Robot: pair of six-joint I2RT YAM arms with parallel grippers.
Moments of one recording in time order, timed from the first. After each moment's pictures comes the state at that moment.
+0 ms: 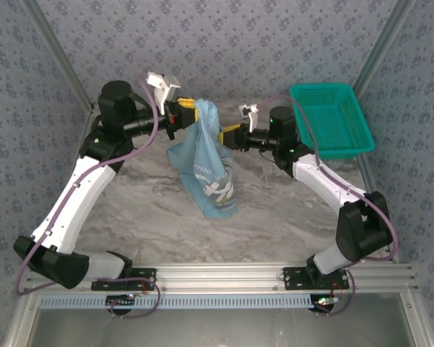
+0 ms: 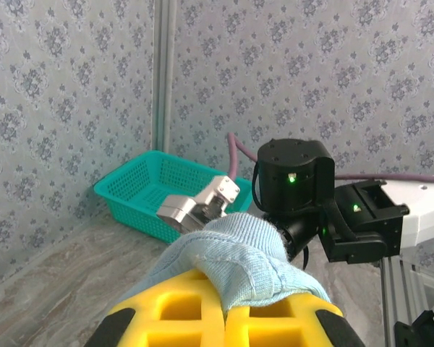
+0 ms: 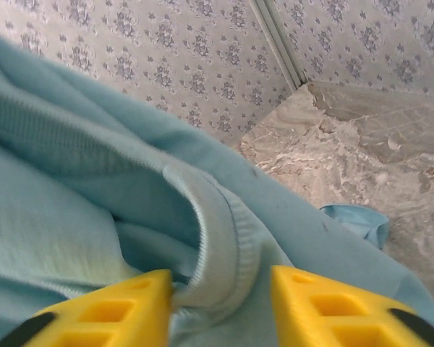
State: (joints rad) left arm -0.44 1.31 1.53 -0.29 0.74 -0.09; right arm 0.43 1.52 1.16 0.15 -0.76 0.36
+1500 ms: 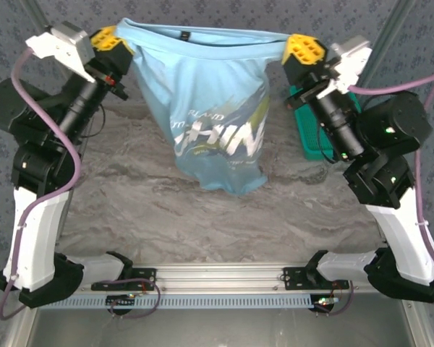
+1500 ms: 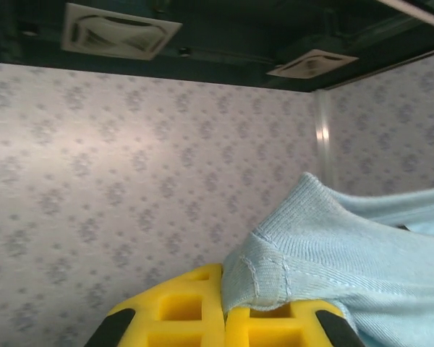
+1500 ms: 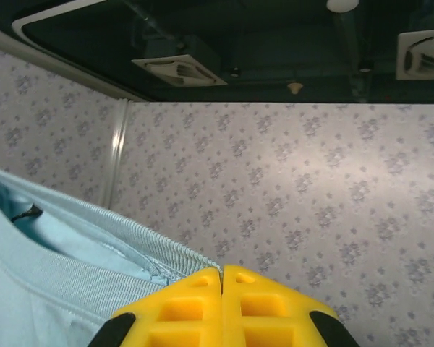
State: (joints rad) left arm -0.46 1.24 2.04 -0.33 0.12 0.02; right arm 0.80 1.23 1.96 -0.24 0.18 -0.30
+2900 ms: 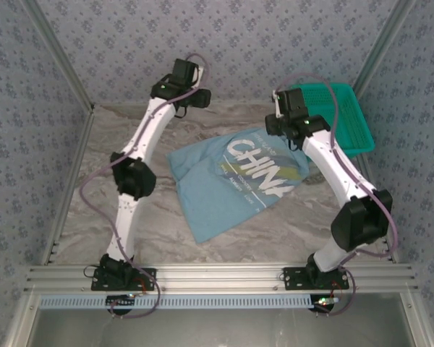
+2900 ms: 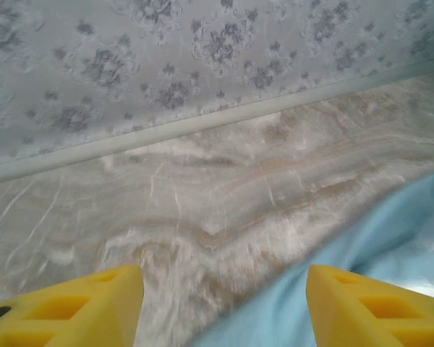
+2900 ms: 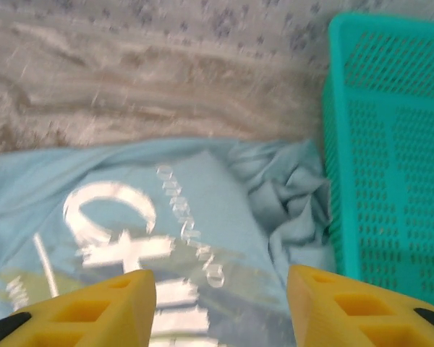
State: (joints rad) left arm -0.43 2.27 2.47 -0.93 -0.04 -0.13; right arm 0.32 1.57 1.50 -0.69 0.18 0.05
